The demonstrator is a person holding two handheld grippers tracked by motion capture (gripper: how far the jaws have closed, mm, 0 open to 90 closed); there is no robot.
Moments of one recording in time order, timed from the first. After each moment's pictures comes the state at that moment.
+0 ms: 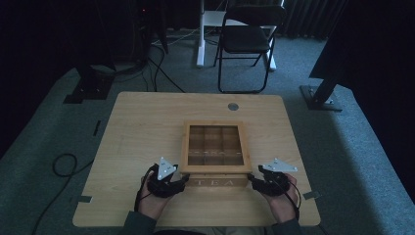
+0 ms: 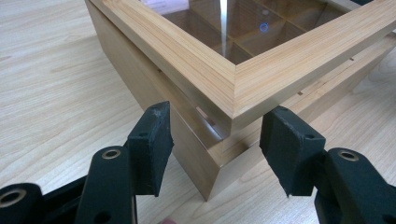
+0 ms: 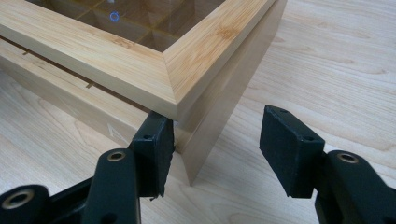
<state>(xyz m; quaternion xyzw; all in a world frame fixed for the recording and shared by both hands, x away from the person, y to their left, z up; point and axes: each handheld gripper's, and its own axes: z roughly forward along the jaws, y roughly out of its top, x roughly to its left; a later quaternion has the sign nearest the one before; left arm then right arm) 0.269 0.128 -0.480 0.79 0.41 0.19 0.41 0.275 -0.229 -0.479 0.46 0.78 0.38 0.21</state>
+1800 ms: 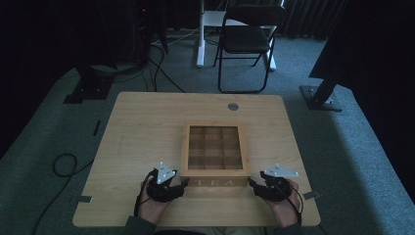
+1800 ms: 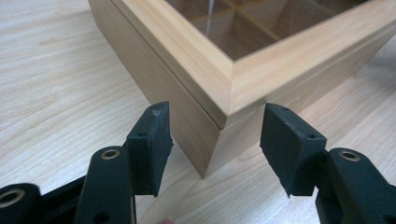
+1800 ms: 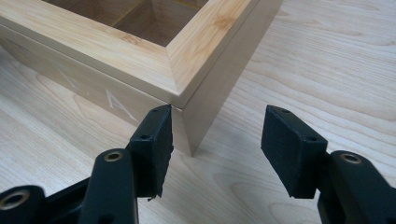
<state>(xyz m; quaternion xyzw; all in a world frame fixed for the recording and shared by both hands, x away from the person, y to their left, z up) 0.261 0.134 -0.495 0.79 0.43 0.18 0.41 0.263 -0.236 -0.490 0.46 0.78 0.37 0.19</state>
